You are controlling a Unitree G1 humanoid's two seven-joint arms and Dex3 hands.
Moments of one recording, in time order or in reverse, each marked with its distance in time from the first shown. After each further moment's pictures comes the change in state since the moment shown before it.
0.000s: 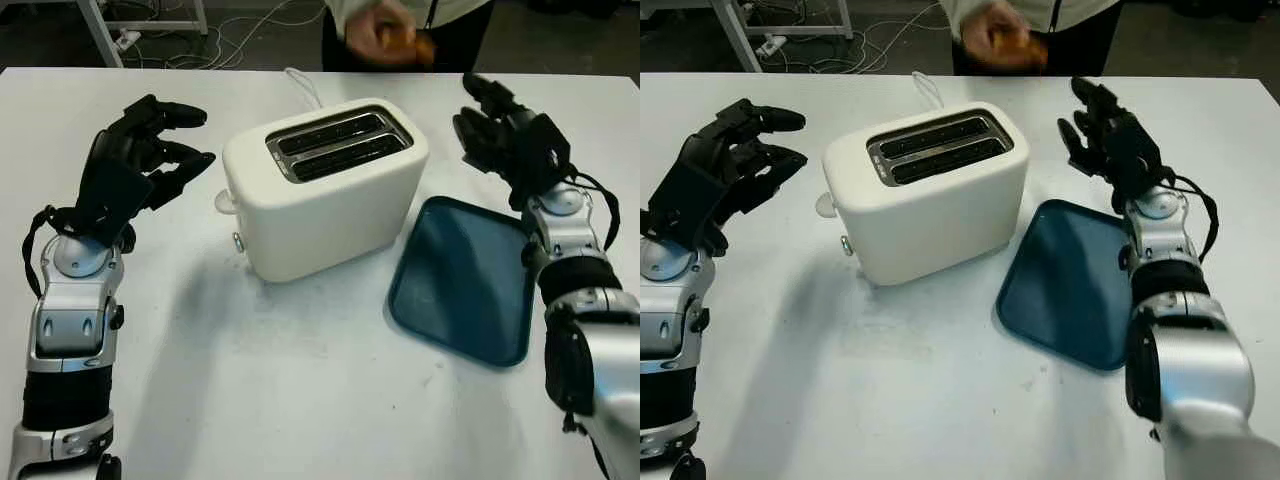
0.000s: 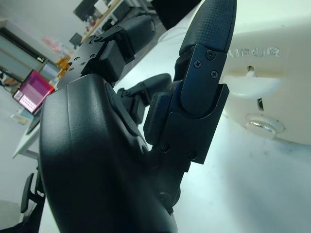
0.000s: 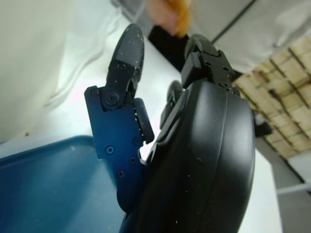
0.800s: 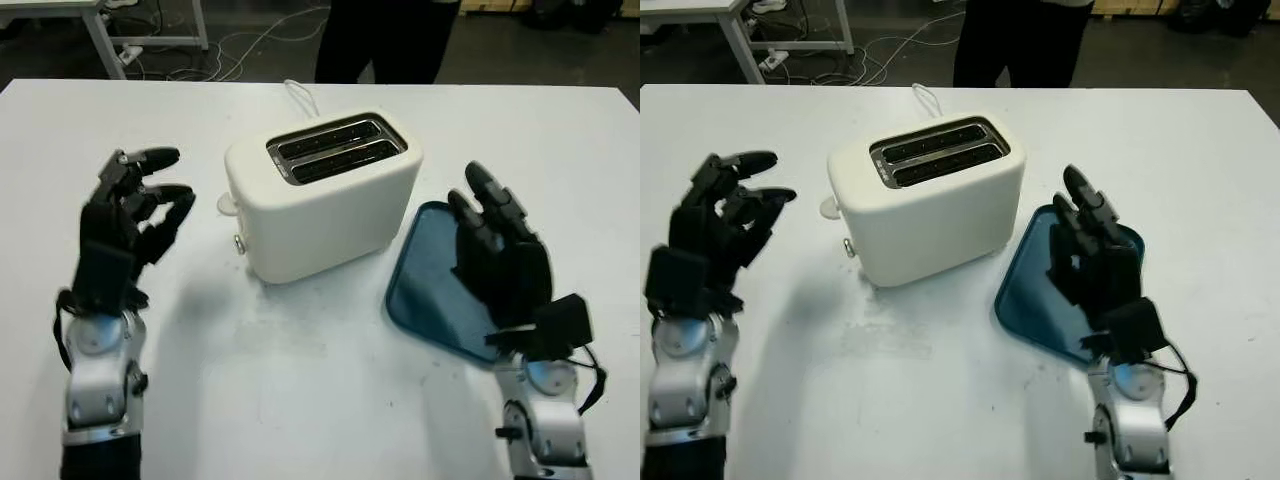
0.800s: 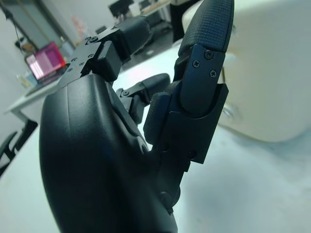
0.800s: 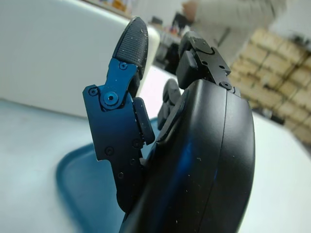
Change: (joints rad) left arm 0.311 -0.266 0.015 -0.039 -0.026 -0.289 0.179; right arm 0.788 0.329 0.126 -1.071 0.086 0.254 -0.174
